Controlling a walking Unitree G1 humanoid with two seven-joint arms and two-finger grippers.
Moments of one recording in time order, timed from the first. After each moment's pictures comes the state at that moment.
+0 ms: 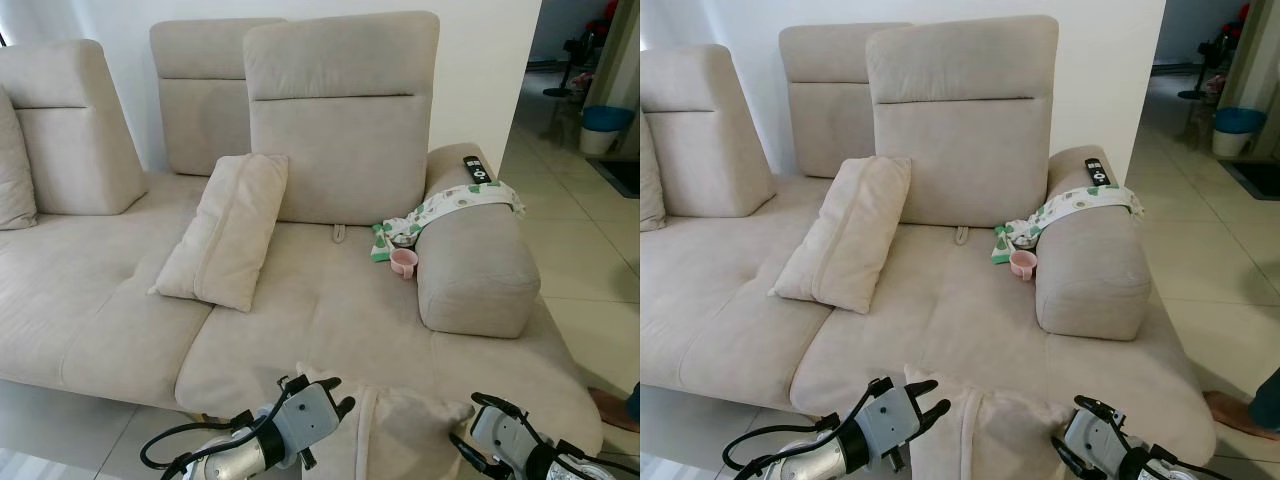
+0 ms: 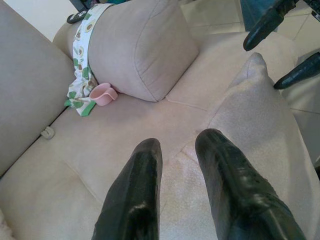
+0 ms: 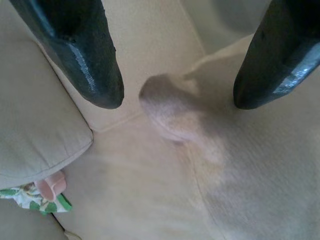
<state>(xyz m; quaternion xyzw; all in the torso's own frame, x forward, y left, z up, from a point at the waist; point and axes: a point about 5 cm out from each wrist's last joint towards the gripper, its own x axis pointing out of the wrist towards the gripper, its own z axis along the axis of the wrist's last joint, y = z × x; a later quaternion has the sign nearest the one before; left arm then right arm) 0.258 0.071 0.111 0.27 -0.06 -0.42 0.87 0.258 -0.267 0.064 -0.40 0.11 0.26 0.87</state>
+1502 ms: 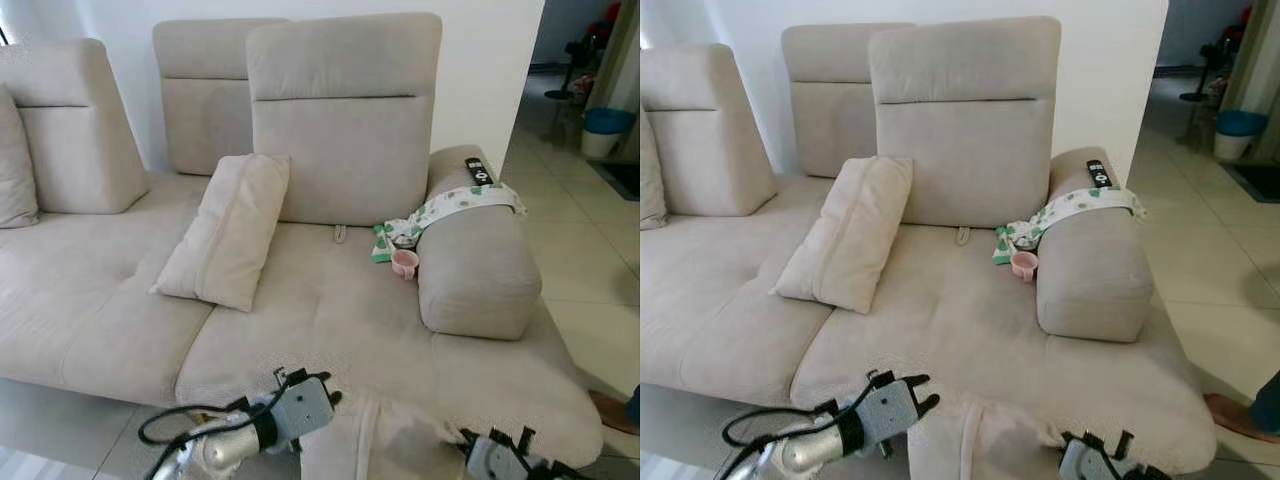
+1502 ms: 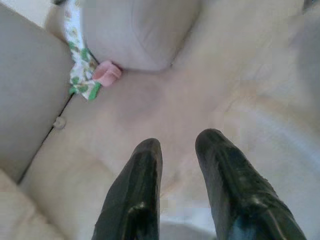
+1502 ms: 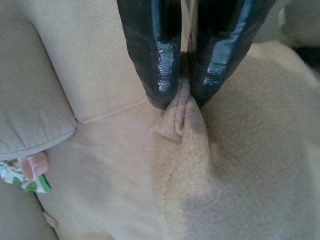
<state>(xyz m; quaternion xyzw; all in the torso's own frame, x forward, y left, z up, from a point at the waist) 0.285 0.090 0.104 0.38 -0.03 -0.42 0.83 0.234 -0.257 0.040 -0.45 0.09 0.31 0.83</state>
